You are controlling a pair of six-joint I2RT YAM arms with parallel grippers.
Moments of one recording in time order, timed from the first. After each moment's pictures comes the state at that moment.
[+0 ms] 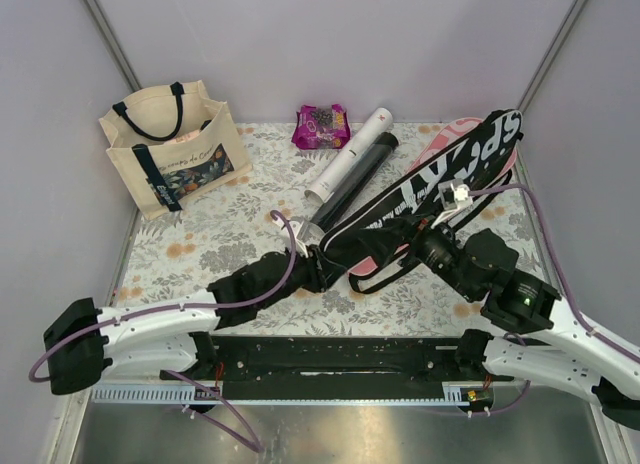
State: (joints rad) left arm -1.06 1.02 0.53 0.21 -0.19 -0.70; right arm 1.05 0.72 0.94 -0.23 0.30 0.59
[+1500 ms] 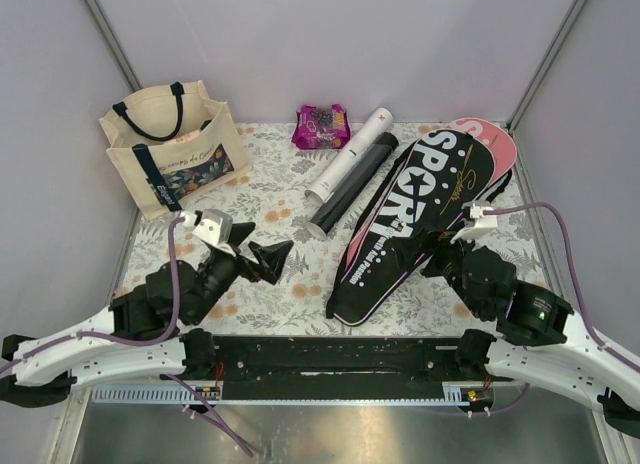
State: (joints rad) left arm -1.26 0.58 0.83 -0.27 -0.67 -0.24; right arm 1.05 0.59 0.85 -0.54 0.62 0.64
